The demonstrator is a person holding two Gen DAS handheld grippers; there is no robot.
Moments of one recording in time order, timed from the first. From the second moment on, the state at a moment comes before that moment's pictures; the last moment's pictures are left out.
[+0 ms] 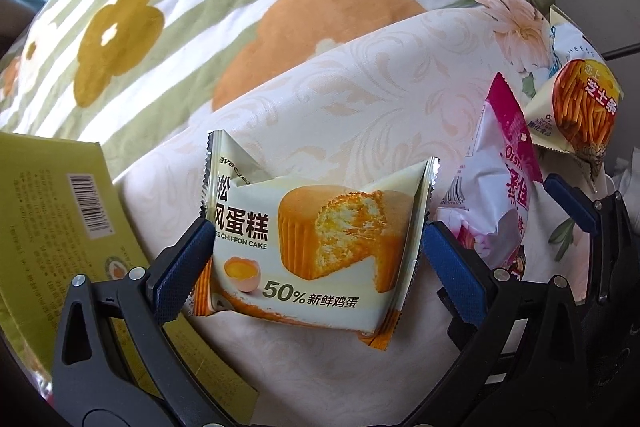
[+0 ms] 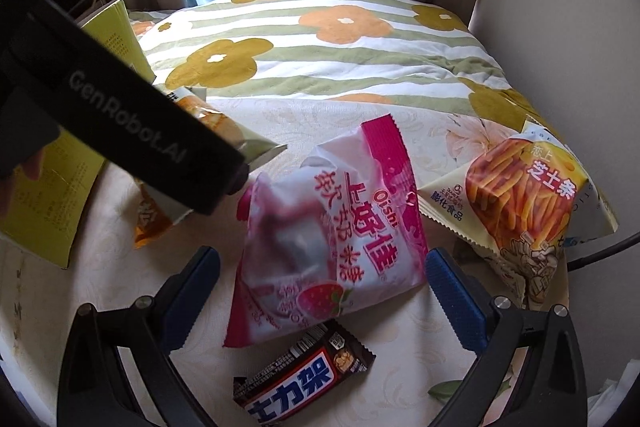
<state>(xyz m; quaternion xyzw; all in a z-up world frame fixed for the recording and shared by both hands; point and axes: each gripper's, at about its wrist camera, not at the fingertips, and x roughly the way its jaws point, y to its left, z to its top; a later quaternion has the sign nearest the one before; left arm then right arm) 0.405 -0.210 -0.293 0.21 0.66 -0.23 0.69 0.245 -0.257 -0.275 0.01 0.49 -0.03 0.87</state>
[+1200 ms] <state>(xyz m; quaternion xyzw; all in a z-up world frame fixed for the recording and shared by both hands) 0.390 -0.206 -0.283 0.23 0.62 -0.20 0.72 0.258 -0.245 -0.273 -0.03 0.48 0.00 0.88</state>
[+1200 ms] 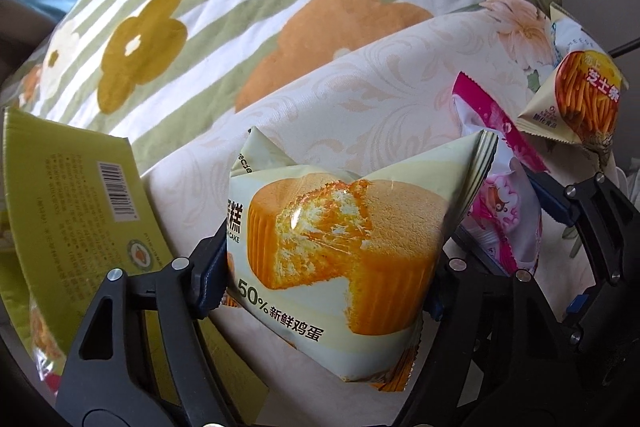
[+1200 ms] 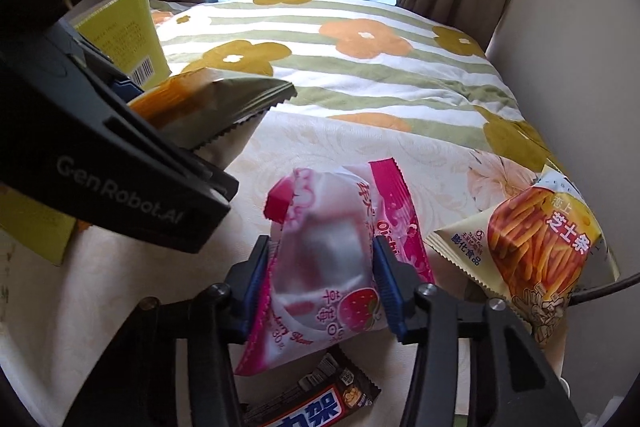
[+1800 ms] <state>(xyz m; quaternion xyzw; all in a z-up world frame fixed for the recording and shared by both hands) 0.361 -0.172 -0.139 0.14 0.52 -0.16 0.83 0.242 -0.259 -0.160 -0.05 0.39 0.05 0.92</state>
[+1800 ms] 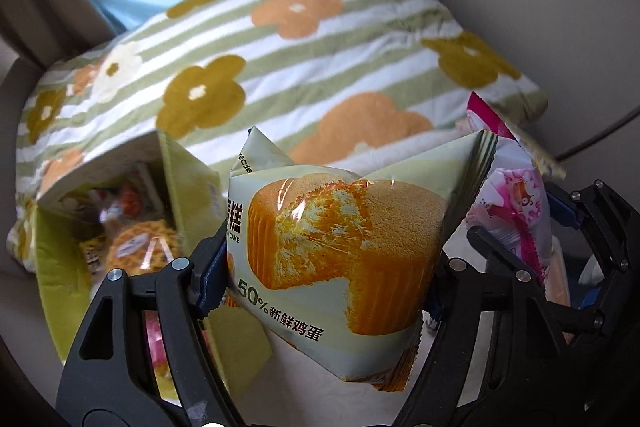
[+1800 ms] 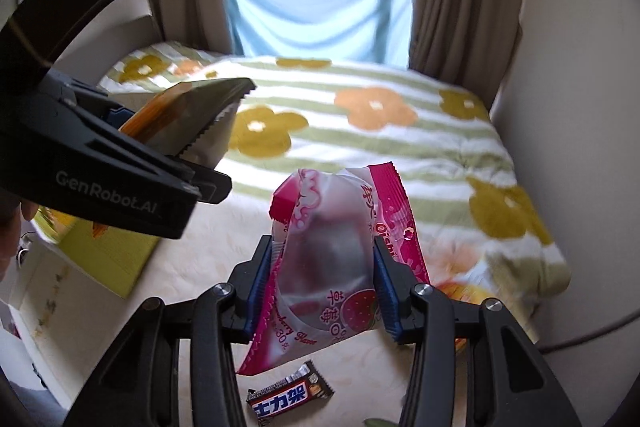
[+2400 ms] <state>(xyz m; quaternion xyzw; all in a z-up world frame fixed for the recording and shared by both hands) 0.358 0.034 -0.064 0.02 0.46 0.00 0.89 0.284 -0.159 -0.061 -0.09 0.33 0.22 0.91</state>
